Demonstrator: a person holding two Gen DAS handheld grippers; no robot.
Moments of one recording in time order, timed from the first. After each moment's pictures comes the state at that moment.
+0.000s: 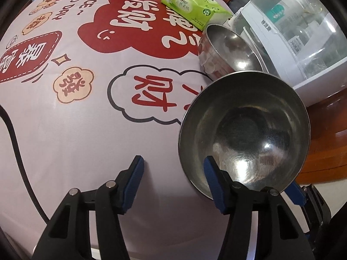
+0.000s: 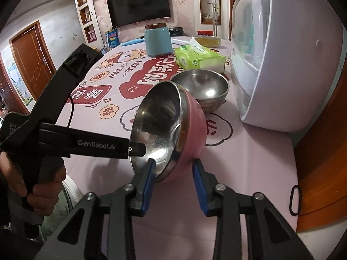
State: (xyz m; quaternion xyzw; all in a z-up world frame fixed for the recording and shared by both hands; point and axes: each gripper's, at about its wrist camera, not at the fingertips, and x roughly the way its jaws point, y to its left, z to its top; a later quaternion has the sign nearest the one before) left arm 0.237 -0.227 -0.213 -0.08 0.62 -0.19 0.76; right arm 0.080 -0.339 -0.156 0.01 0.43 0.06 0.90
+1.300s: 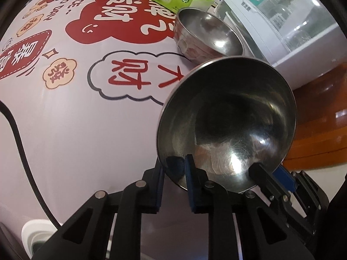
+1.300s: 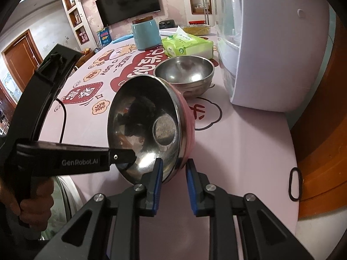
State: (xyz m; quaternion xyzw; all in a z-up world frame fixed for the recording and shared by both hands) left arm 0.202 -0.260 -0.200 -0.06 0.63 -0.20 0.75; right arm 0.073 -0.361 -0.164 0.05 0.46 0.04 0.89
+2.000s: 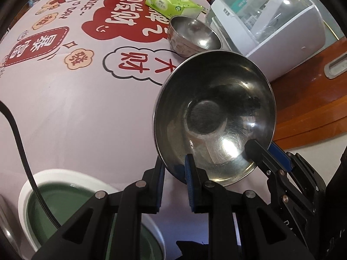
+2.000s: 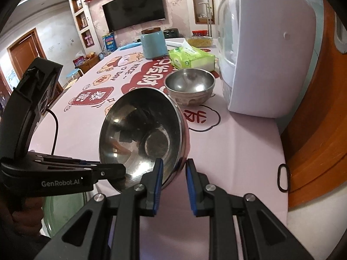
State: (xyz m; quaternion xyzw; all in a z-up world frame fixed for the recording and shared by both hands) left arm 0.138 -0.233 -0.157 -0.08 0.61 -0.21 0.76; right arm 0.038 -0.348 -0.135 0.03 0.43 0.06 0.90
